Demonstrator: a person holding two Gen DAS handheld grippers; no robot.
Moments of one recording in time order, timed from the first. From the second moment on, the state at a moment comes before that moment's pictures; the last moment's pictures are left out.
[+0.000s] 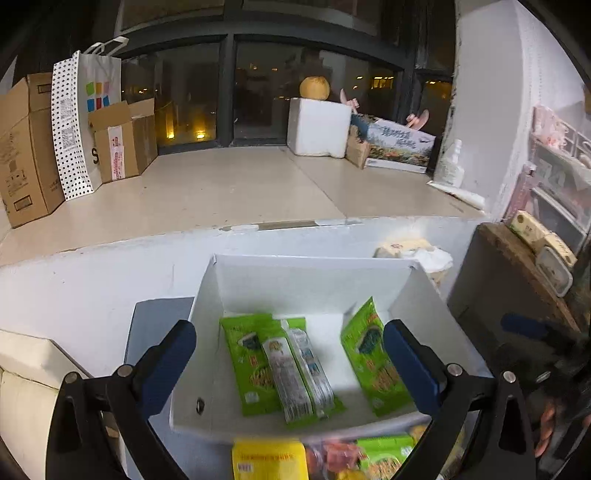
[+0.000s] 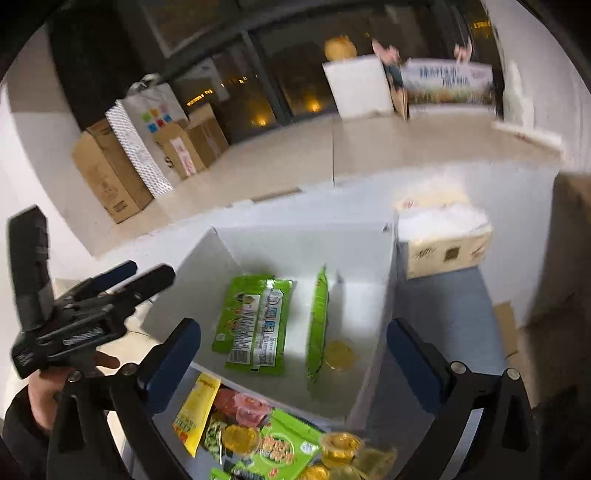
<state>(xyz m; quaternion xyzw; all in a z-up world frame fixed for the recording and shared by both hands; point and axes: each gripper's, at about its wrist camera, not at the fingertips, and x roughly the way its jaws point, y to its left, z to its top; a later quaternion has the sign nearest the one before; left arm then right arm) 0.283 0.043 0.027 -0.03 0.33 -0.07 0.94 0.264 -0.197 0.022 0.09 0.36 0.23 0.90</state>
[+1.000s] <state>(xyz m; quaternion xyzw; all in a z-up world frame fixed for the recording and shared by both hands) 0.018 0.070 -0.032 -0.12 0.31 -0.01 0.94 0.093 -0.095 -0.113 -0.06 0.53 0.18 0.82</state>
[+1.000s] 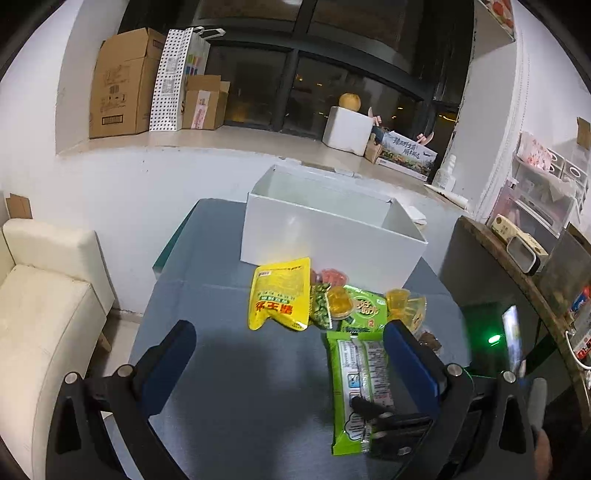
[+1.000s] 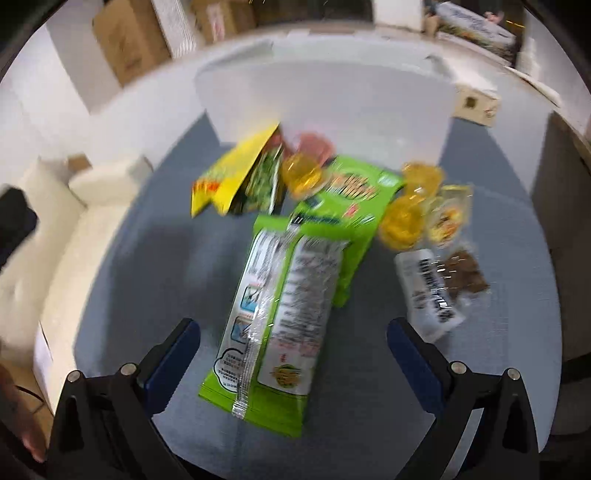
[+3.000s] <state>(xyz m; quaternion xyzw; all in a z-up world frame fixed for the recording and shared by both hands) 0.139 0.059 -0.050 -0.09 0.35 -0.11 0.92 0.099 -0.226 -0.033 0.16 0.37 0.21 0.89</state>
